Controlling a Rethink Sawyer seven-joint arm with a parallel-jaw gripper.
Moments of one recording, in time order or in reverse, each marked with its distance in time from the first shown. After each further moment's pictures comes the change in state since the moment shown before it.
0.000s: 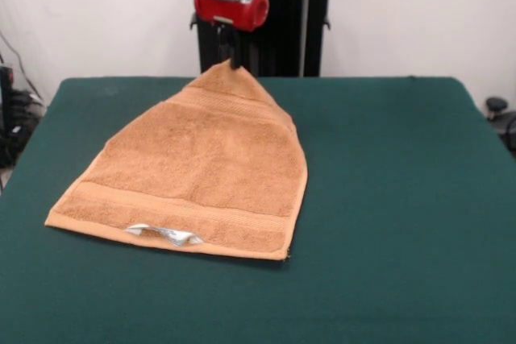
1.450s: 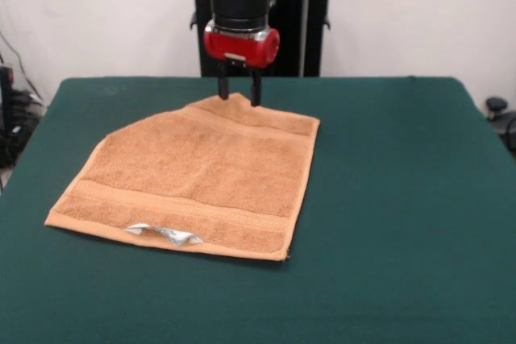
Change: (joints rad) arm 0.058 0.145 0.005 -0.108 -0.029 -0.086 0.000
